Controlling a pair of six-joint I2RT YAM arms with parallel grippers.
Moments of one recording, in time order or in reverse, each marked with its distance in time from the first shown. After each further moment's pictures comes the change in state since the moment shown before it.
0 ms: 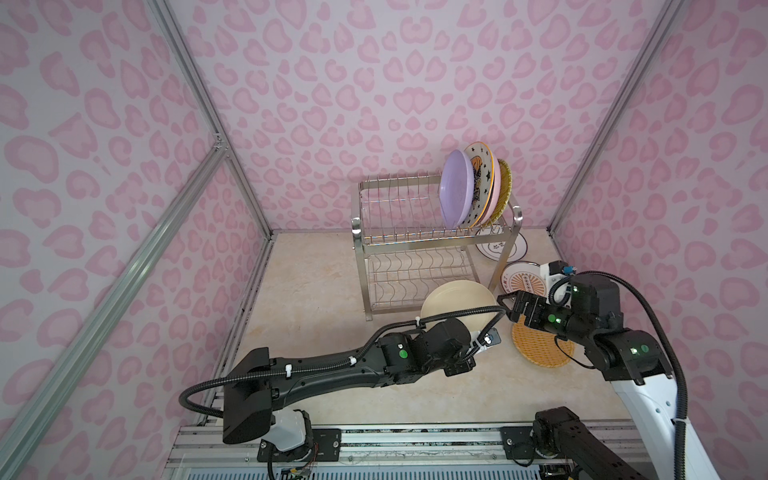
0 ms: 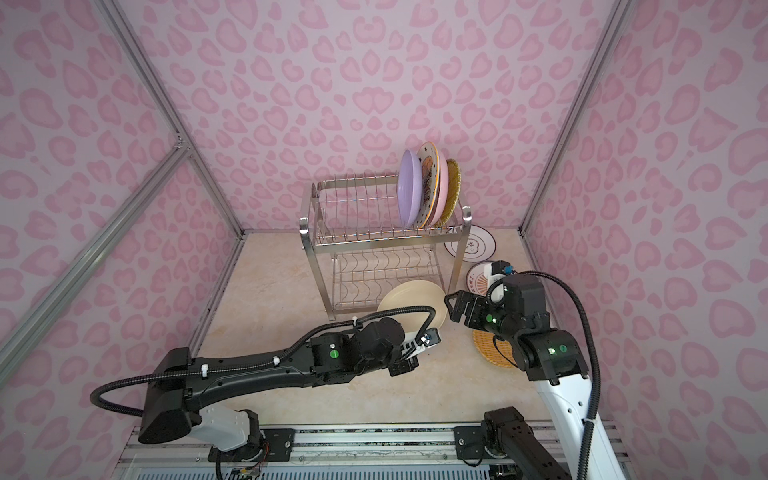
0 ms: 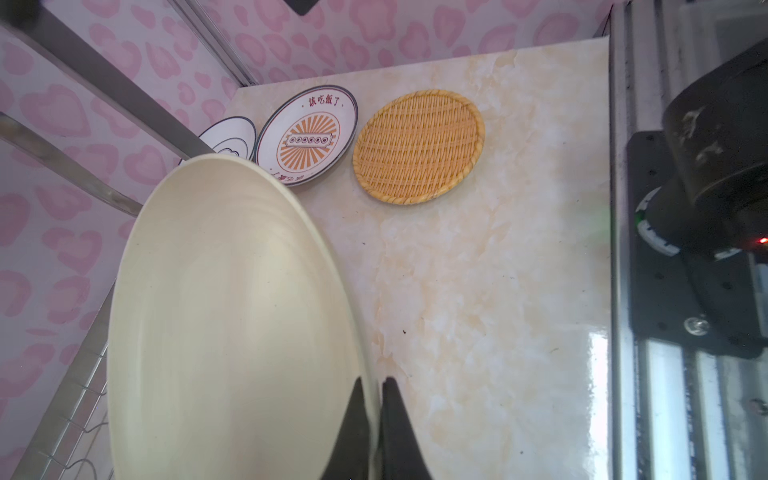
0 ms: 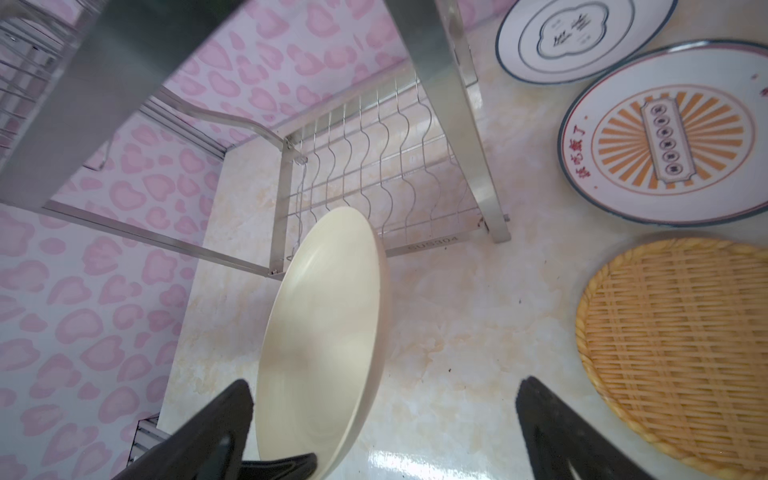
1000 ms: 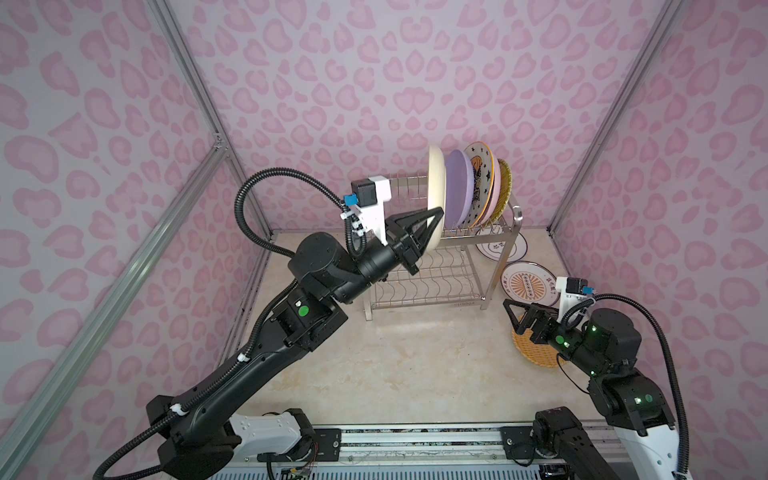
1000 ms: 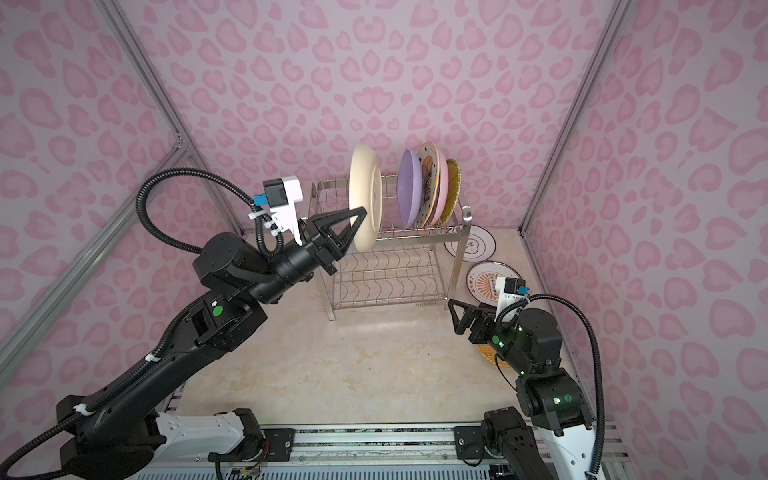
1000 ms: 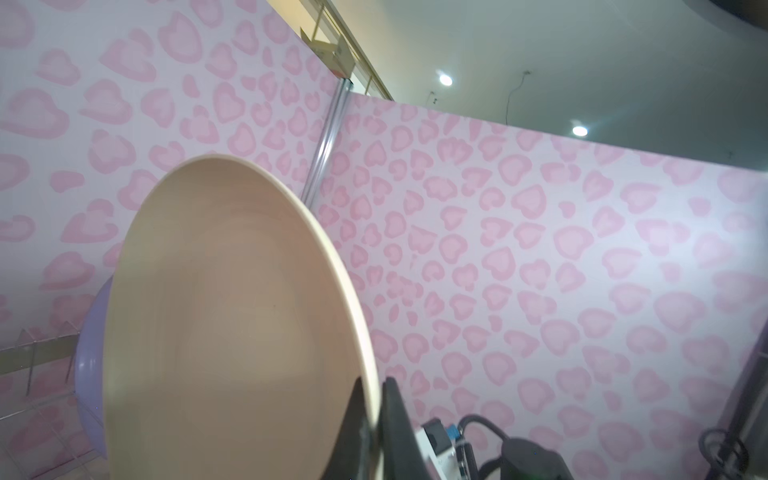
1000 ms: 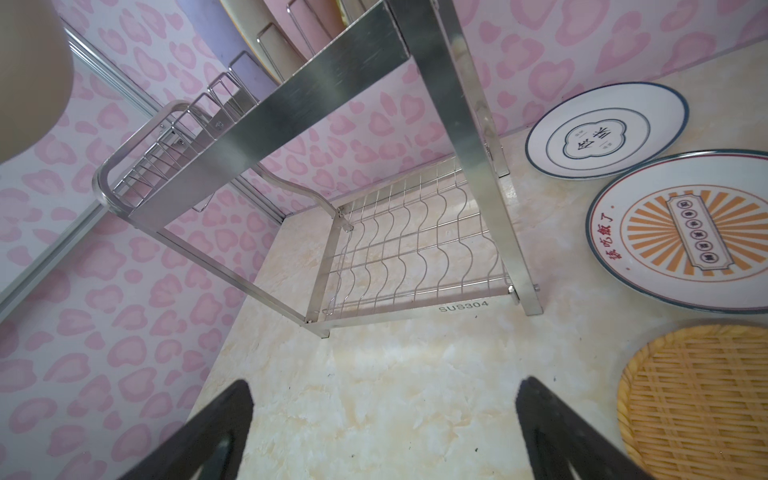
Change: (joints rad) left arm 0.401 -0.229 0.365 0.377 0.305 -0.736; right arm -0.002 -0.270 -0.277 0.306 -0.039 0.047
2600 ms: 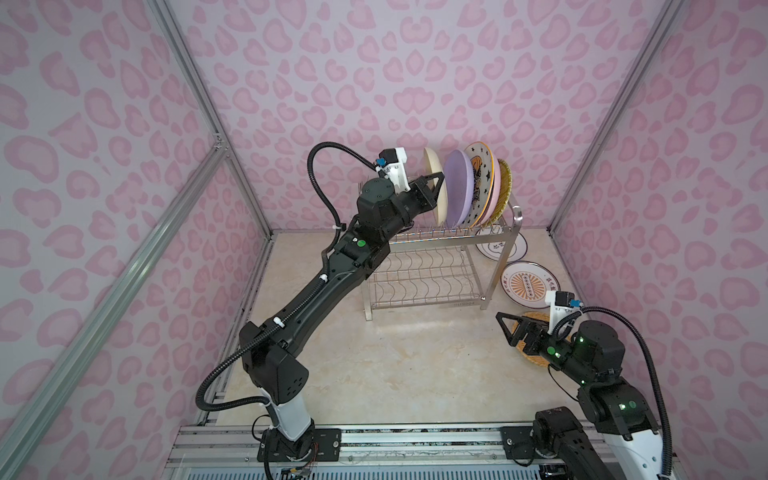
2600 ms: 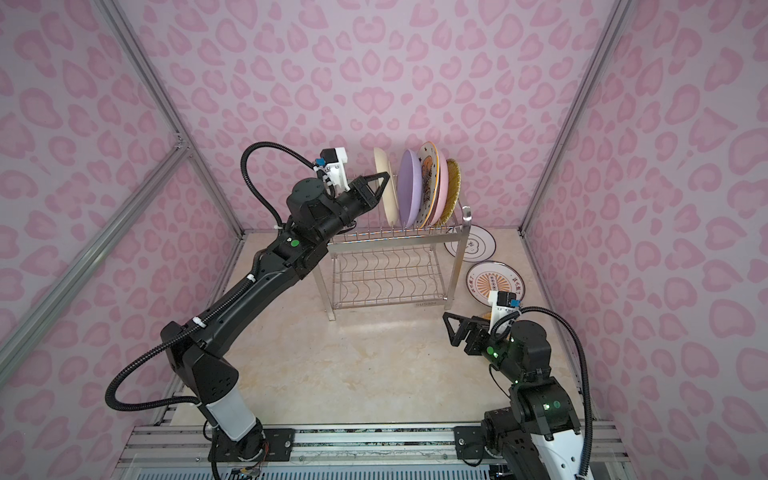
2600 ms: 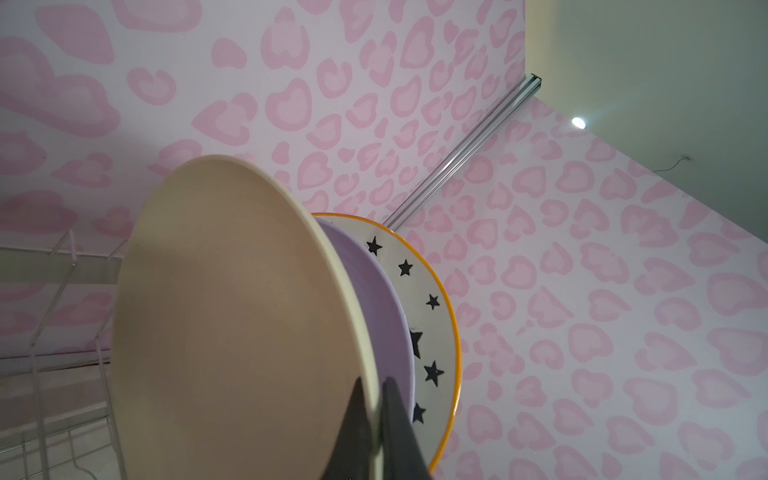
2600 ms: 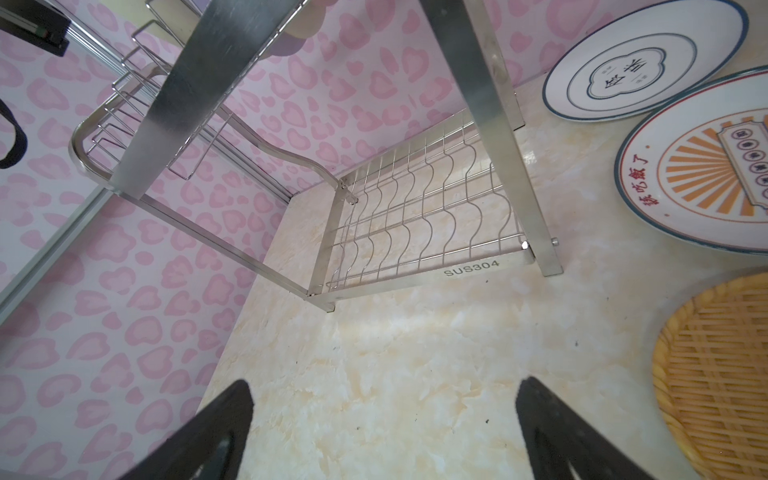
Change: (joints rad) left arm 0.209 0.487 0.319 -0.055 0.007 -0.336; right arm 0.001 -0.093 -0.165 0.042 -0.052 0.048
